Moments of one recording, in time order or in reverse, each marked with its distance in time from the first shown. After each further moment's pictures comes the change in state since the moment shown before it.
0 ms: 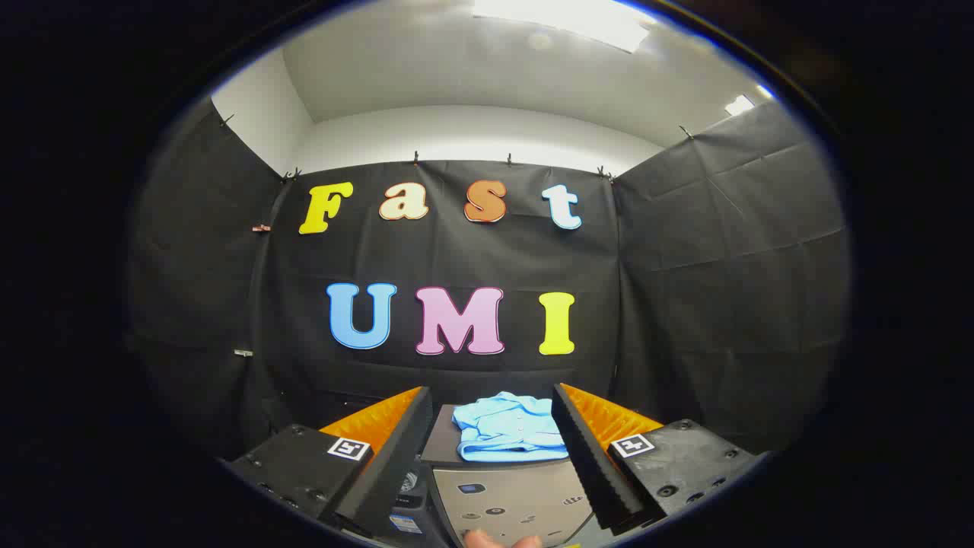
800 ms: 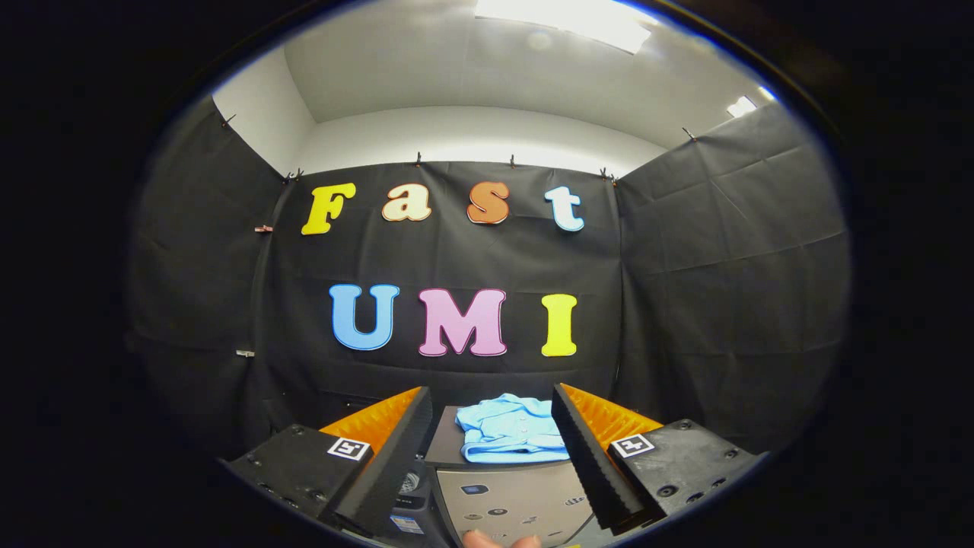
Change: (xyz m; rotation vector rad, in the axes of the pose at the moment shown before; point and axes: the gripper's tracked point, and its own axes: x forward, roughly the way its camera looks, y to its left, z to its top) arm -0.002 0.005 0.001 0.000 -0.001 0.010
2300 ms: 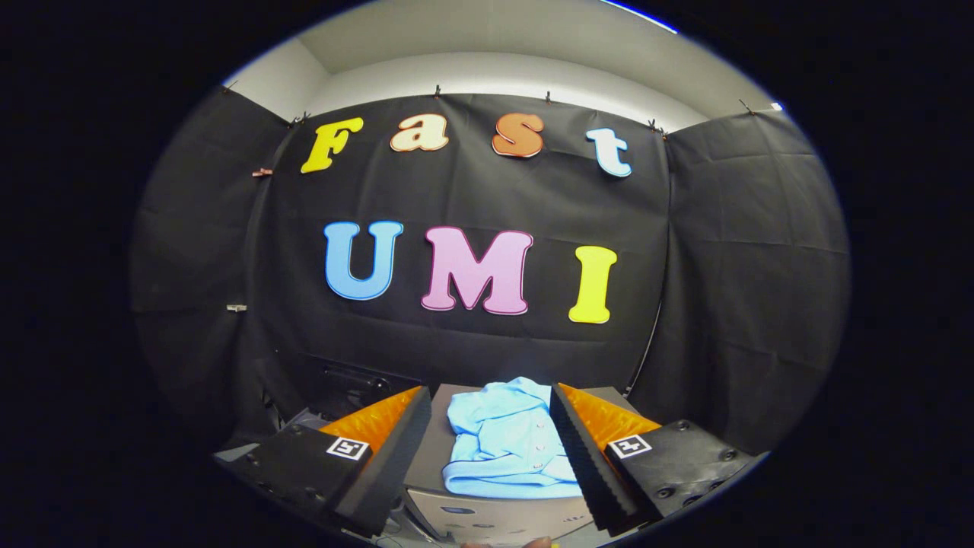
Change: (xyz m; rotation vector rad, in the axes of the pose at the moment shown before) arm 0.189 0.006 -0.078 -0.095 0.254 0.085
